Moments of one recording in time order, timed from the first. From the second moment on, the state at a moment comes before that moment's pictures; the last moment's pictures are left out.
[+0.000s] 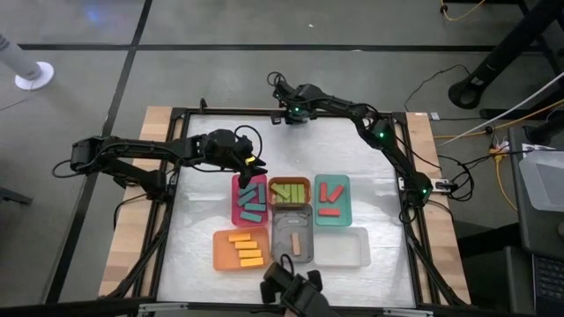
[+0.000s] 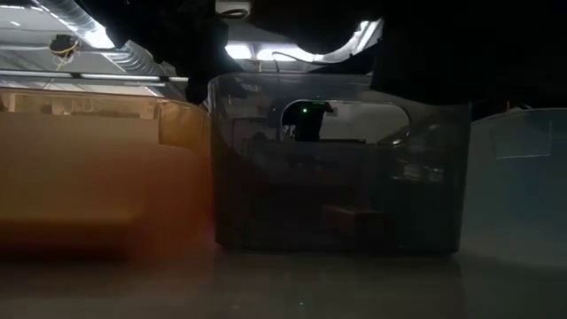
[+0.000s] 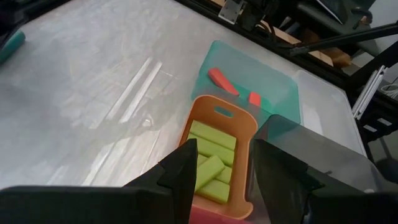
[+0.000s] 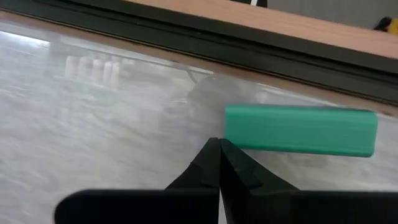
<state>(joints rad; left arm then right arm) 0.21 1.21 0.73 -0.02 0.14 -0.33 -0.59 2.48 2.23 -0.98 0.02 0.74</state>
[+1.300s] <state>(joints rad) 0.21 1.21 0.73 -0.02 0.14 -0.33 -0.66 2.50 2.23 -1.00 -0.23 0.84</state>
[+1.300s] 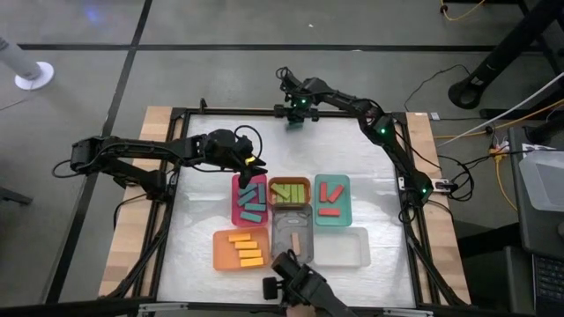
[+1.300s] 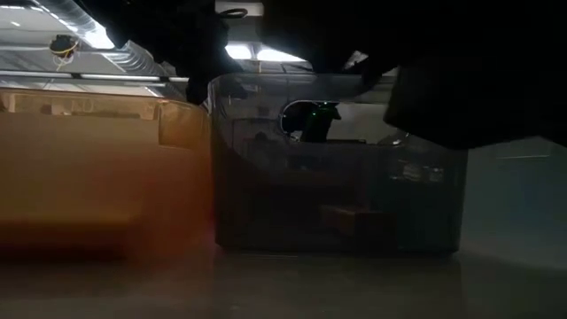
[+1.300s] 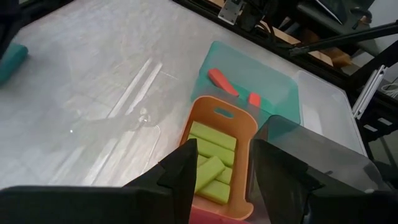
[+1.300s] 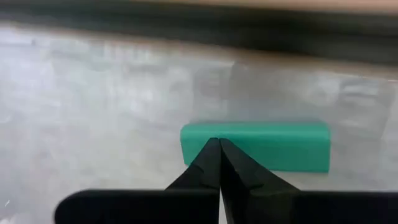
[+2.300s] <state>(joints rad) 0.21 1.21 0.73 -0.02 0.14 -0.33 -0.53 2.47 2.35 -1.12 -0.17 0.19</state>
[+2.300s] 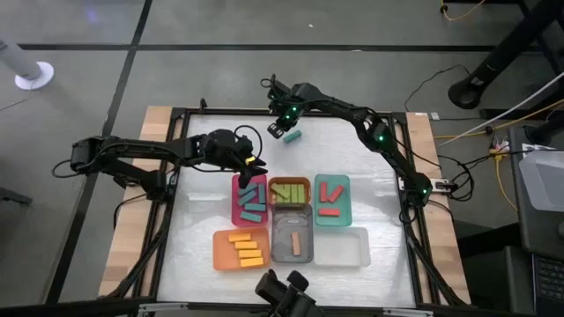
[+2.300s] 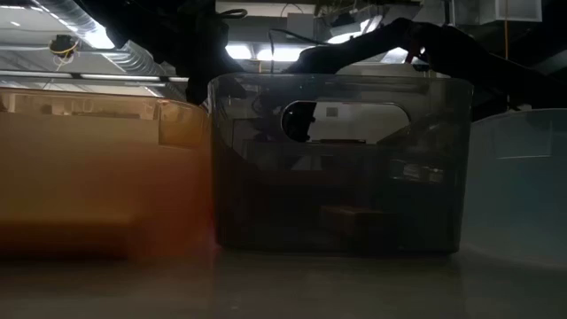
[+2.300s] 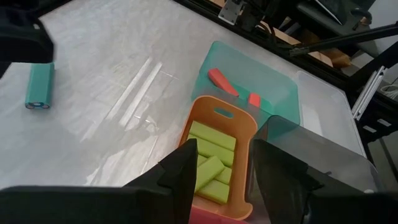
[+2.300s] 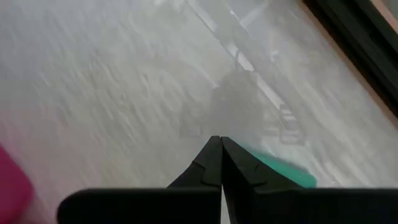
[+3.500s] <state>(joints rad) 0.21 1.21 0.73 -0.02 0.14 -0.31 -0.53 2.48 2.21 -1.15 -0.09 -0.67</state>
